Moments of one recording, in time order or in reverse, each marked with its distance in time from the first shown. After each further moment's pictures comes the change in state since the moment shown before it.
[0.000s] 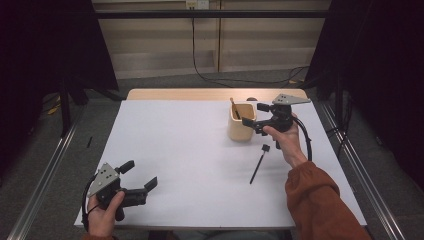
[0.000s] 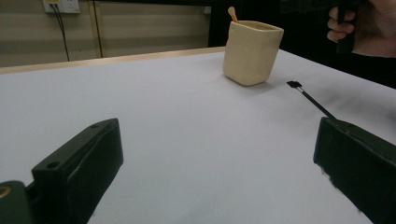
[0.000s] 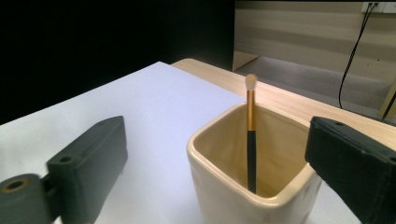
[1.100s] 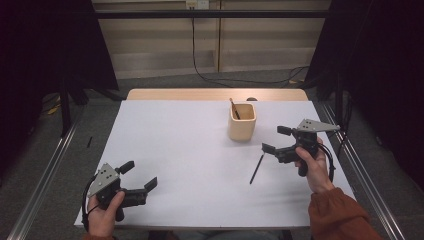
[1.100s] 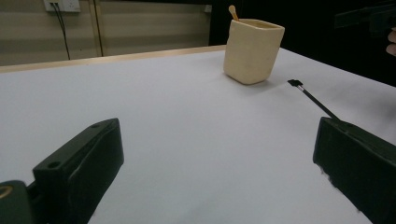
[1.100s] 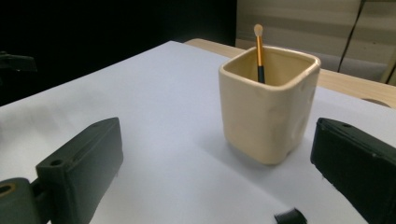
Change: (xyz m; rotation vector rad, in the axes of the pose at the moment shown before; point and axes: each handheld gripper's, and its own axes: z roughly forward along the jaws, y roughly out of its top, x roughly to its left) left arm -0.001 0.000 0.000 0.007 0.001 0.006; right arm 0.032 -0.039 -0.082 0.035 -0.018 0.012
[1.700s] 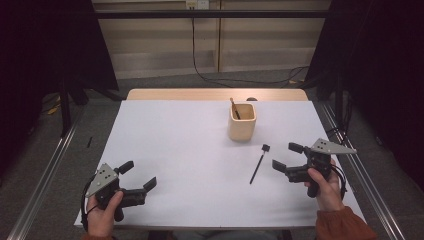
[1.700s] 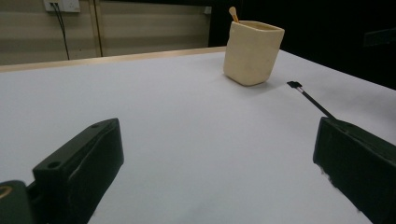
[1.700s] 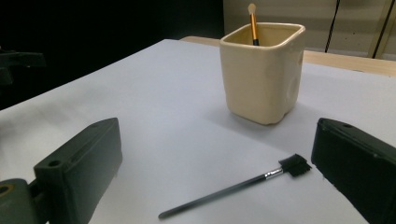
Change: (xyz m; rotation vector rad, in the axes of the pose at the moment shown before) left arm 0.002 -0.001 -0.003 -0.010 0.002 -0.014; right arm 0.023 -0.035 -0.039 -0.025 -0.055 0.055
